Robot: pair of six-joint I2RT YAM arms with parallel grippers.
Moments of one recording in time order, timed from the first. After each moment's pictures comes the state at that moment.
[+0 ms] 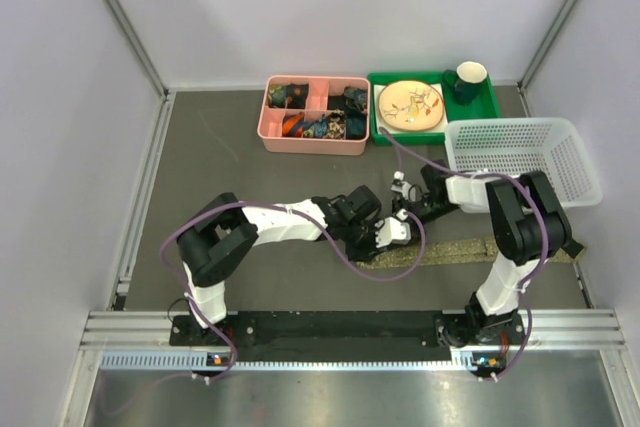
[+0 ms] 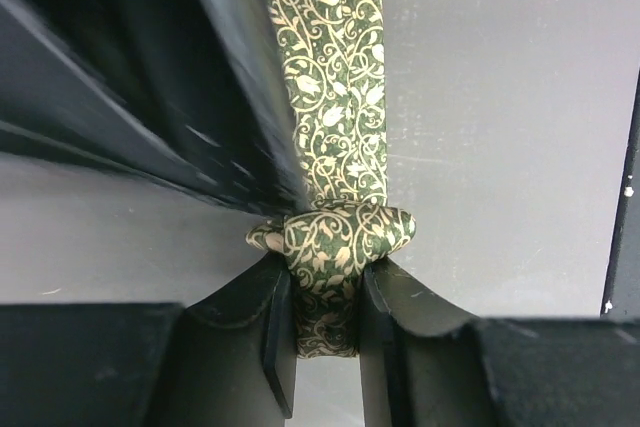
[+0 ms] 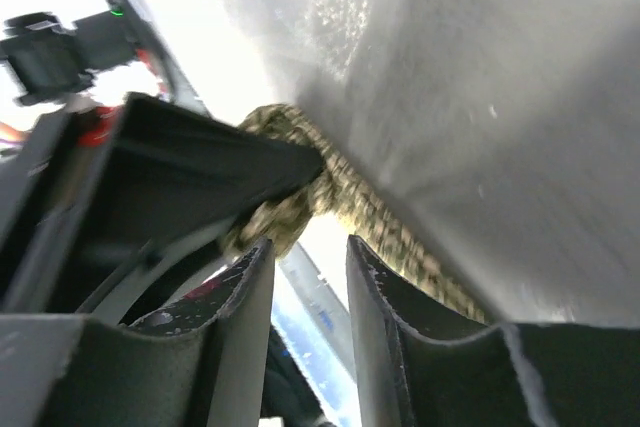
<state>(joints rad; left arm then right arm) -1.00 1.85 1.12 -0.29 0.40 0.42 0.28 1.77 0.84 -0.55 -0.96 0.14</state>
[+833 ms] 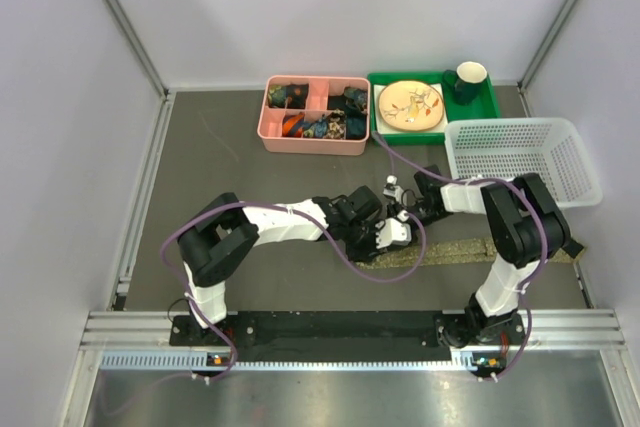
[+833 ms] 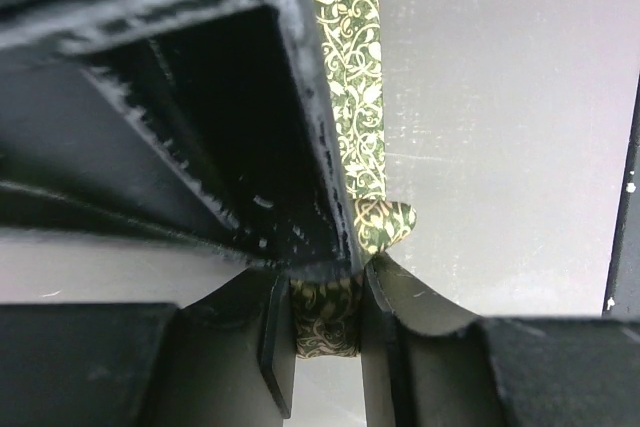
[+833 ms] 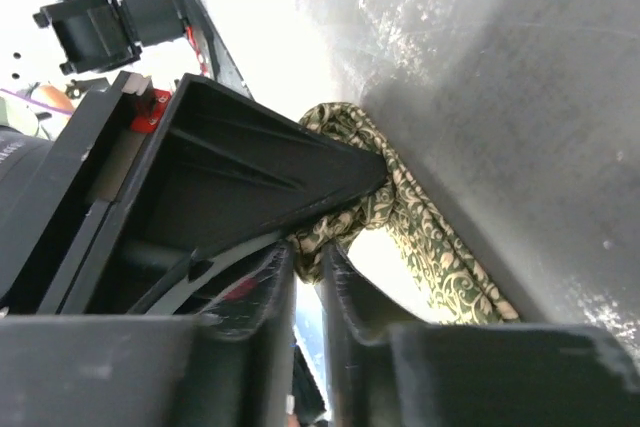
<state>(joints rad) -1.01 1.86 1.13 -0.30 0.40 0.44 0.32 1.75 0.78 -0.43 -1.08 0.18</state>
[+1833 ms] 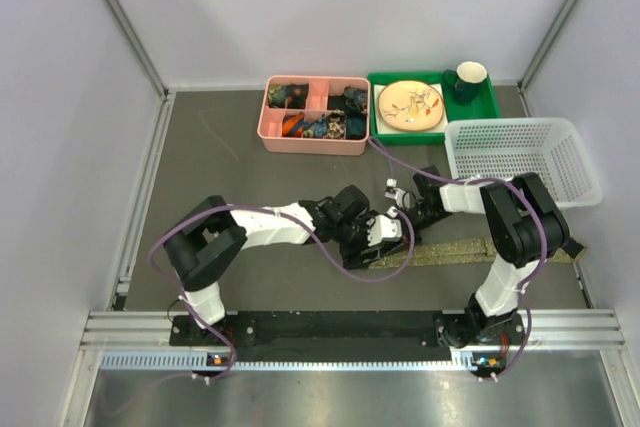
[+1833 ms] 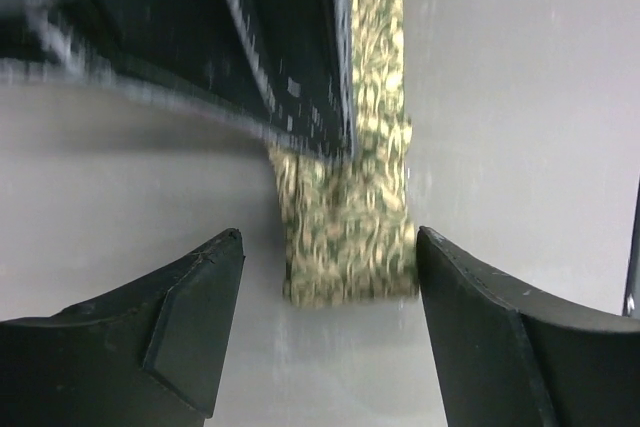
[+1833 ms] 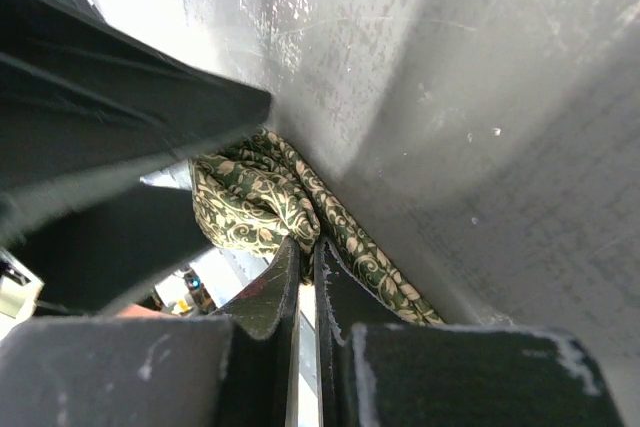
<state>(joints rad) -0.98 1.77 1.01 -0.17 0.41 0.42 0.33 1.75 0.78 -0.46 -0.90 0.11</state>
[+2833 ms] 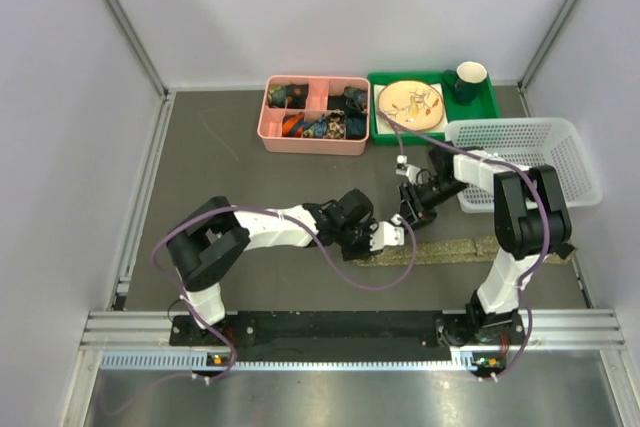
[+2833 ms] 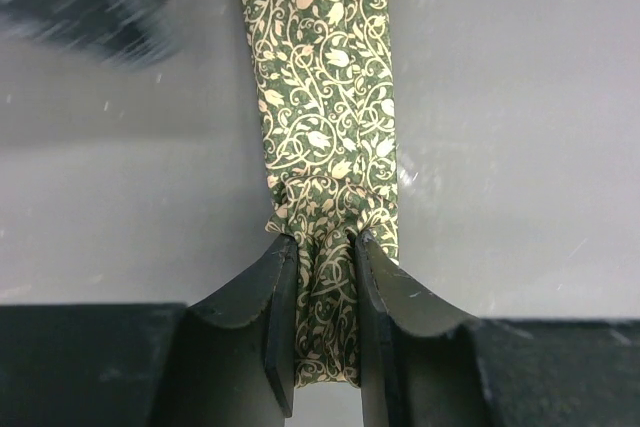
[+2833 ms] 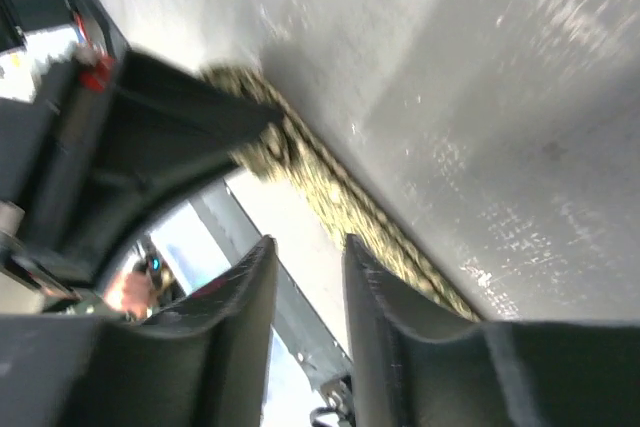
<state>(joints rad) -1.00 1.79 1.02 -0.15 0.36 0.50 0.19 1.78 1.06 -0.87 -0.86 -0.21</state>
